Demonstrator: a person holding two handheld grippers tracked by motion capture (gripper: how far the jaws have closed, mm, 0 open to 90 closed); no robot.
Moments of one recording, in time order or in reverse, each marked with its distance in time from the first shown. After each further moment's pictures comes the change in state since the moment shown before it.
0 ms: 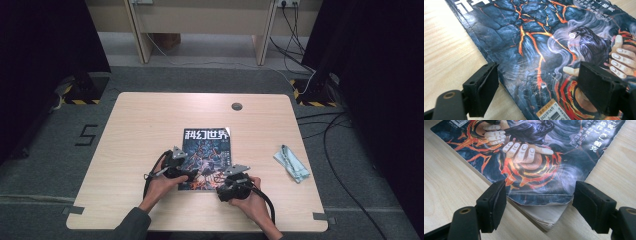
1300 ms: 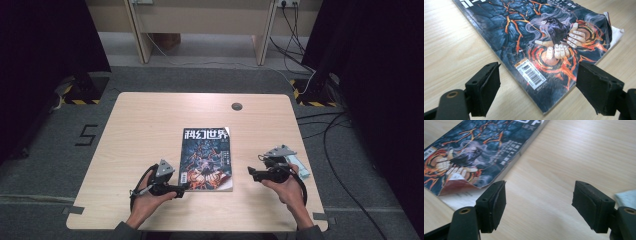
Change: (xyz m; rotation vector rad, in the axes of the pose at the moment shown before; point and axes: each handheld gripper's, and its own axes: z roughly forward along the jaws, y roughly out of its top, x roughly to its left) left arm -0.017 -0.036 -0.060 -0.079 -0.038 -0.012; right arm -0.101 -0.011 -0.059 -0.135 -0.057 0.166
